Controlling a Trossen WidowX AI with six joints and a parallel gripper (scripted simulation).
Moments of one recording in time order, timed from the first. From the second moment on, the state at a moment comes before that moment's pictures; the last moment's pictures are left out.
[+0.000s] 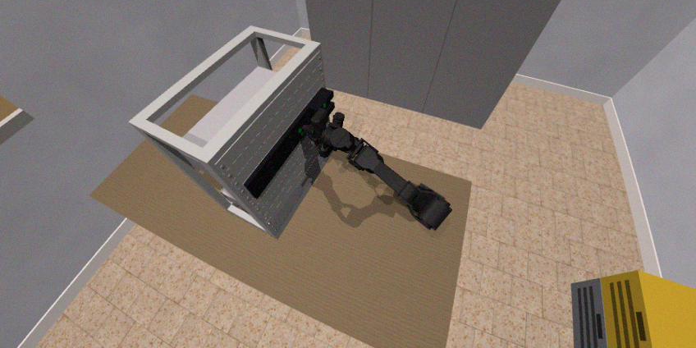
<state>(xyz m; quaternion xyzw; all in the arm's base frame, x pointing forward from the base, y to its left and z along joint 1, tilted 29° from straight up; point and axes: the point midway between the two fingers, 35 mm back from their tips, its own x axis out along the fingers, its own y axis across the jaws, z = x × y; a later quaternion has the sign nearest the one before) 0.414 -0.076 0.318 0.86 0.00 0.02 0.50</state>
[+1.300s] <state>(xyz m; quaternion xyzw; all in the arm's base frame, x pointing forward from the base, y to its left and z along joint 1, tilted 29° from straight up) 0.415 -0.076 0.318 0.86 -0.01 0.02 0.50</state>
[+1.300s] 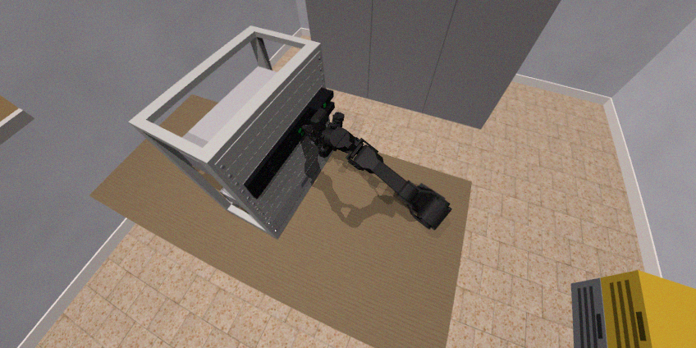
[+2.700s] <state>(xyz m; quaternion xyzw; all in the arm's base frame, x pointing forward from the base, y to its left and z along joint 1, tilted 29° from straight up) 0.337 -0.082 0.332 0.86 -0.02 0.05 0.51</state>
